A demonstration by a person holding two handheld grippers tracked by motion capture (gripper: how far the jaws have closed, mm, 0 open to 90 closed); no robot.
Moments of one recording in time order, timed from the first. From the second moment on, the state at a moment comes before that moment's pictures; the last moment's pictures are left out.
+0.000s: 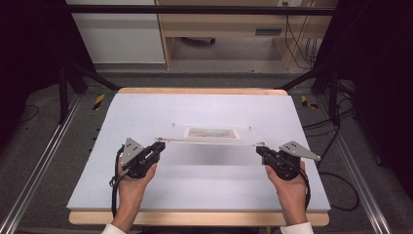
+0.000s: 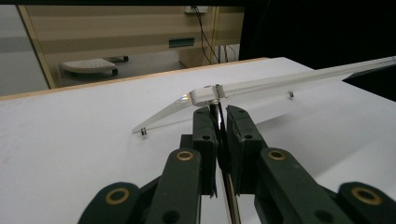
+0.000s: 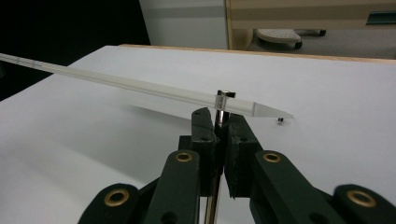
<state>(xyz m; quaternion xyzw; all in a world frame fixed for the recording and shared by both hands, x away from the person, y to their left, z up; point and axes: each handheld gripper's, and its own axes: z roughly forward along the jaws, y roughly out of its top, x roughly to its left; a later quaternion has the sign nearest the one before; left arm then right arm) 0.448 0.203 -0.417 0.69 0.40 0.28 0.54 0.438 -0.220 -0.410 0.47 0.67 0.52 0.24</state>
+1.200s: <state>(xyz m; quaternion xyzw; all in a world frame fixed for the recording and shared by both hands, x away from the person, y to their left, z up) 0.426 0.209 -0.451 0.72 0.42 0.23 0.50 0.423 -0.222 -0.448 0.46 0.71 0.50 0.19</state>
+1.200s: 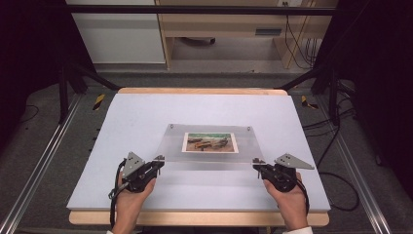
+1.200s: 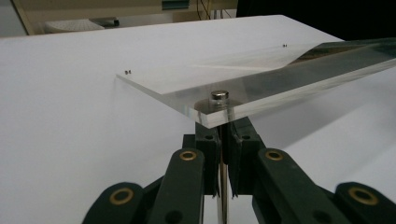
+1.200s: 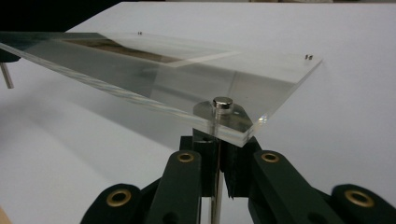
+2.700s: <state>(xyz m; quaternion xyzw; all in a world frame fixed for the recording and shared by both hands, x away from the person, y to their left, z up) 0.419 0.200 -0.477 0.75 0.44 0.21 0.45 0.423 -0.221 -0.473 0.45 0.76 0.43 0.17</state>
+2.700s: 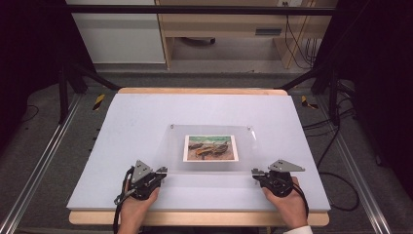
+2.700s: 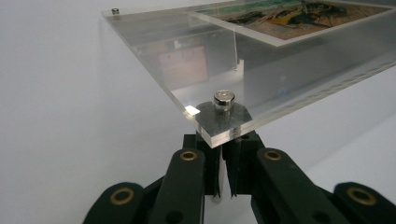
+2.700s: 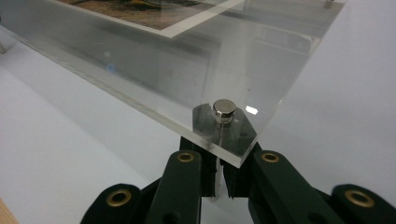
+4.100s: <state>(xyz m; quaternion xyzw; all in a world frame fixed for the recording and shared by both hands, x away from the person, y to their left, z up) 0.421 0.211 -0.465 0.76 0.44 0.15 0.45 0.412 -0.229 -0.468 0.47 0.76 0.41 0.18</state>
